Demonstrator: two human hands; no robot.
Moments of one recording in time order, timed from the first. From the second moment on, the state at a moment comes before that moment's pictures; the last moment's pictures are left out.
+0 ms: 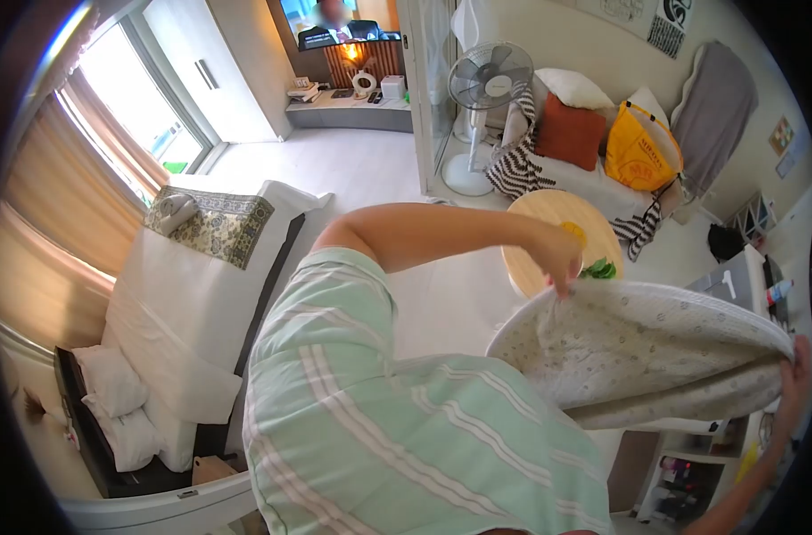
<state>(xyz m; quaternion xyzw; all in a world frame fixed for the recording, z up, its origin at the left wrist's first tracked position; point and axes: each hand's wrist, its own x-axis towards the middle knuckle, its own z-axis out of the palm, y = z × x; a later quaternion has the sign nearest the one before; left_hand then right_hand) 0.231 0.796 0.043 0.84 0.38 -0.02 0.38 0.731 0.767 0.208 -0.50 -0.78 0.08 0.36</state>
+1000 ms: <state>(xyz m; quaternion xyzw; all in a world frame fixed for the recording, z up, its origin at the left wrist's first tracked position) 0.370 0.764 -0.039 0.91 0.28 0.30 0.03 0.709 0.700 0.253 -0.50 -0.72 -0.14 0.46</state>
